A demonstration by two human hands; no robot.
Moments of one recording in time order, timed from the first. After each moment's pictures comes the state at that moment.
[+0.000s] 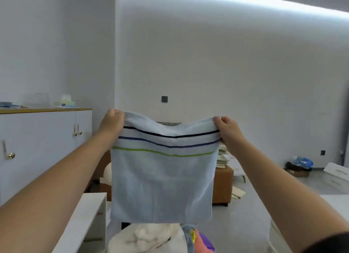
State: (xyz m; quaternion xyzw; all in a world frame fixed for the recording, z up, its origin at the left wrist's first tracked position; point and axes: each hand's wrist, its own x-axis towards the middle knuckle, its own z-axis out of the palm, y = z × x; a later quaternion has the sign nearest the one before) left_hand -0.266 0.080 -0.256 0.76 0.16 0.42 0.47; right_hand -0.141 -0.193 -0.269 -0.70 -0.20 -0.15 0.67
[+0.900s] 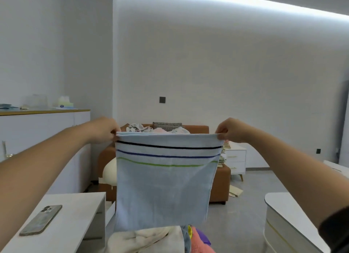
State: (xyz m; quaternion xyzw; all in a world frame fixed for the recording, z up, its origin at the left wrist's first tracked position) left_hand -0.309 0.098 -0.241 0.99 0.08 0.15 -0.01; right_hand -0.147 -0.247 -0.239 -0.93 -0.31 -0.16 0.15
